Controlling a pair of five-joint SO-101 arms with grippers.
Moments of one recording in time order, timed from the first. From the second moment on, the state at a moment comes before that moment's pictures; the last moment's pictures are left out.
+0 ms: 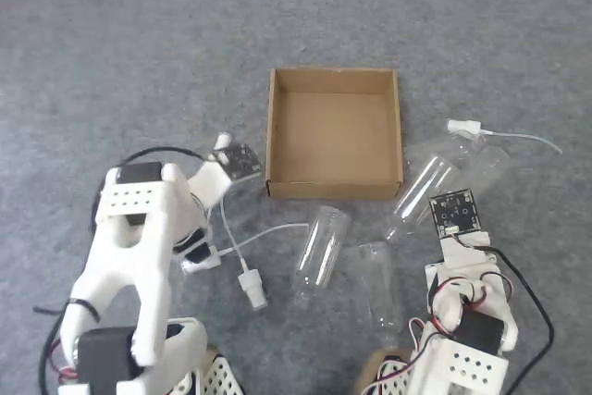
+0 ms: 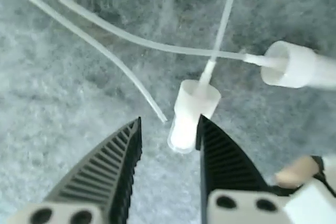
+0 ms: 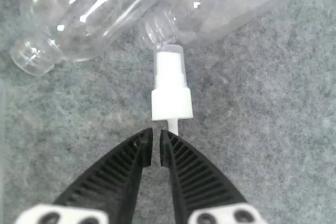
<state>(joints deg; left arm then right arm) -10.2 -18.7 49.1 75.5 -52.4 16.3 -103.1 95.2 72.0 30.5</state>
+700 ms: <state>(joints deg) -10.3 -18.7 61.4 65.0 -56.0 16.3 -103.1 95.2 72.0 30.5</state>
